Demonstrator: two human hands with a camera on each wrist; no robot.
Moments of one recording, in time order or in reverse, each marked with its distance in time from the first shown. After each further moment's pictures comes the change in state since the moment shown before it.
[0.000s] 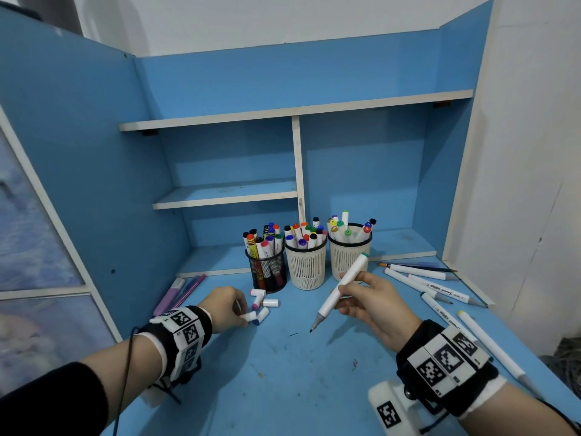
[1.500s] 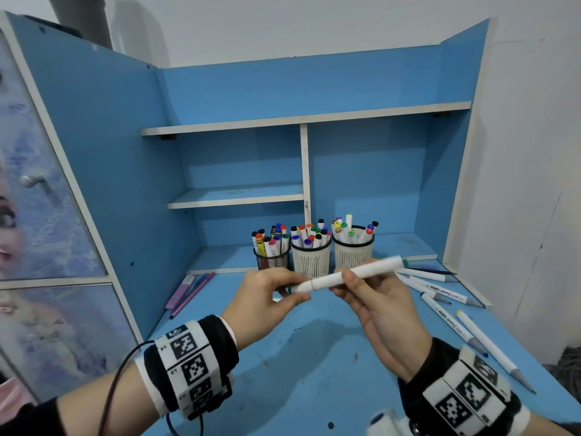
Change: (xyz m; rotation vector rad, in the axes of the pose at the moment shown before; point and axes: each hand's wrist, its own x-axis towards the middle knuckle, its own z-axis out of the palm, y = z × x) left_hand -0.092 0.091 -0.024 -0.508 0.542 0.541; right_hand -0.066 -0.011 0.027 0.378 -0.048 -0.368
